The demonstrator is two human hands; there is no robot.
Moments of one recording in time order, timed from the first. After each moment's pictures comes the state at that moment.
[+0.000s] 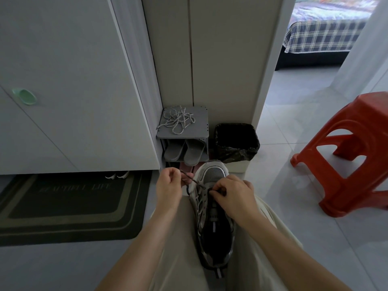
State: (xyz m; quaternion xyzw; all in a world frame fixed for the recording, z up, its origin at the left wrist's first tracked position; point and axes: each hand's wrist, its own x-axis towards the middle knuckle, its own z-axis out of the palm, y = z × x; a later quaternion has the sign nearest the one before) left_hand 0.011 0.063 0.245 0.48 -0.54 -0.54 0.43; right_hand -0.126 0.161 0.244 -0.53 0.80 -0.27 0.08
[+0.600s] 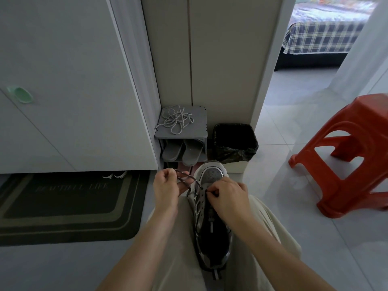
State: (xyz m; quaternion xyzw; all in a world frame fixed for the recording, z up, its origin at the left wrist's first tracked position) left_hand 0.002 0.068 0.256 0.49 -0.41 -0.62 0.46; right_hand -0.114 0.154 0.239 -0.52 0.81 -0.27 0.04
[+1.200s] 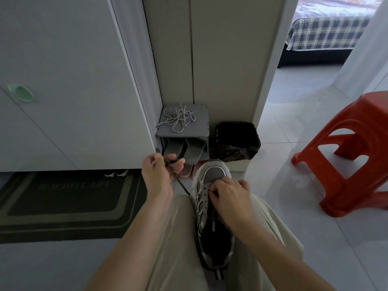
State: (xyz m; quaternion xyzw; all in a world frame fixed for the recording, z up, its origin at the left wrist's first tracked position) left_hand 0.007 0.045 0.279 0.45 -0.33 -0.63 0.54; right_hand -0.113 0.154 0.238 -0.55 0.81 -0.22 0.01
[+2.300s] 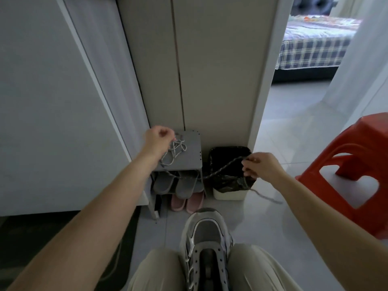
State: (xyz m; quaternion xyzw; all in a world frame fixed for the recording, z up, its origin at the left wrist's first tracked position) left_hand -0.084 -0.124 0.340 0.45 -0.68 -0.45 0.36; right_hand -0.312 0.044 0.281 -0.34 0.79 -0.43 0.28
